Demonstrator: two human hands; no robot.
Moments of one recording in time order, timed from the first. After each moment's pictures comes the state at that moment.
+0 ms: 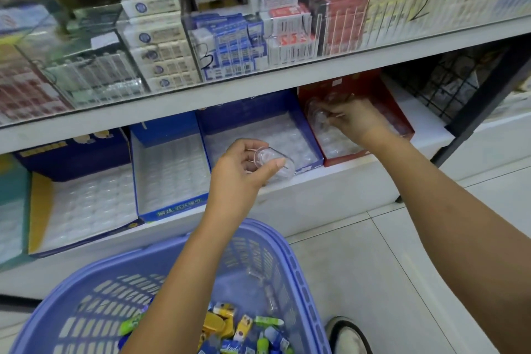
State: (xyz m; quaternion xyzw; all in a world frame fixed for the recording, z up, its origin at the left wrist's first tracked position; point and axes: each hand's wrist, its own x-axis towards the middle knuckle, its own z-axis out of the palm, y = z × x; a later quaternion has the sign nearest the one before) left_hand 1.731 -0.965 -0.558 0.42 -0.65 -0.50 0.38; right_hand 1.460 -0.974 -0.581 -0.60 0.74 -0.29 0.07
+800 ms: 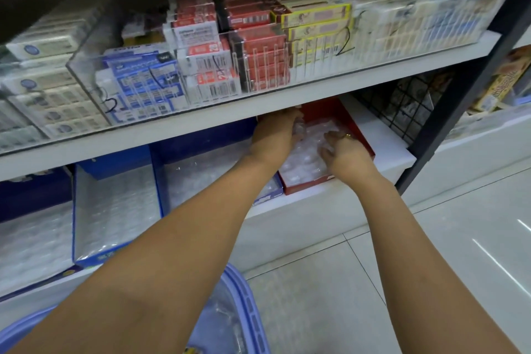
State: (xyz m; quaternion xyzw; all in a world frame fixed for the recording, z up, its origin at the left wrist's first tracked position) left_hand 1.557 -1.035 -0.555 0.33 -0.90 -0.18 0.21; right_hand 1.427 -0.944 -0.598 -0.49 0.85 -0.19 0.07
